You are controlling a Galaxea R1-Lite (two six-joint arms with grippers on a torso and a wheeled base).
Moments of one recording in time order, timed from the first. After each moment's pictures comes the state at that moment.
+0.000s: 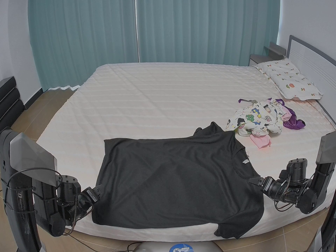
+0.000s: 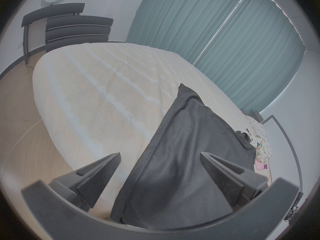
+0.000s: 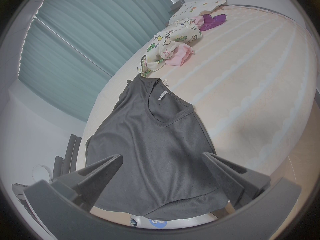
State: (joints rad) left arm -0.20 2.28 -0.10 -1.55 0.17 -0.78; right arm 0.11 2.11 -0.20 -1.25 0.15 0.70
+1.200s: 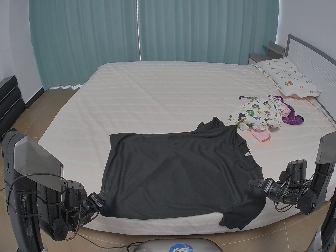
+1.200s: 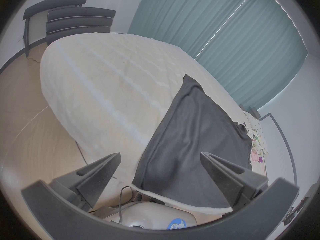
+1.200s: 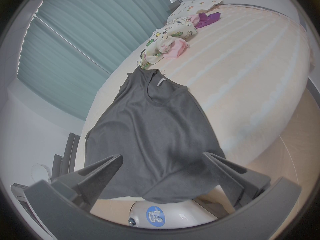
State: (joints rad) left arm -0.27 2.30 -0.07 -1.55 0.17 -0.86; right arm 0.10 2.12 -0.19 -1.25 0.14 0.69
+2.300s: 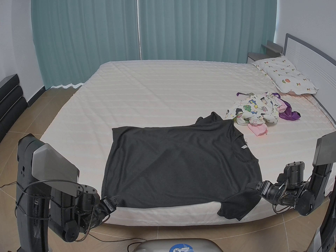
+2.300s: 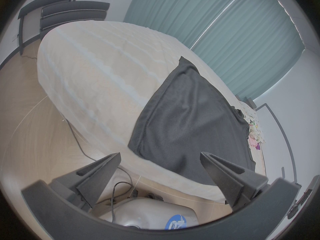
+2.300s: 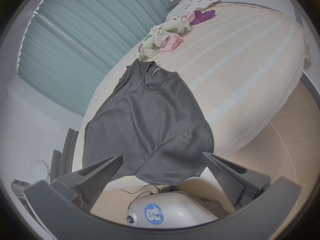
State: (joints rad) left arm -0.35 2.42 -0.17 -1.55 0.14 -0.87; right arm 0.12 2.15 -0.19 -1.25 0.14 0.69
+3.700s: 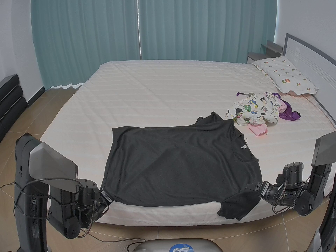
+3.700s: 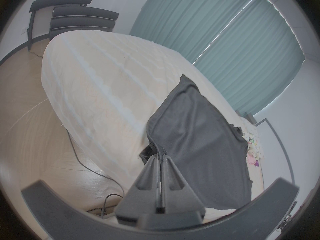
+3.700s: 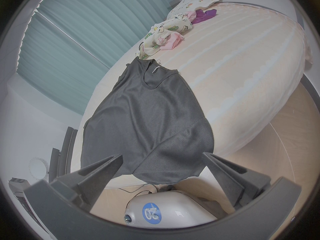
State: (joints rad) left arm -0.34 2.37 -0.21 -1.55 0.24 -0.93; right arm 0.12 2.16 -0.20 -1.25 0.13 0.67
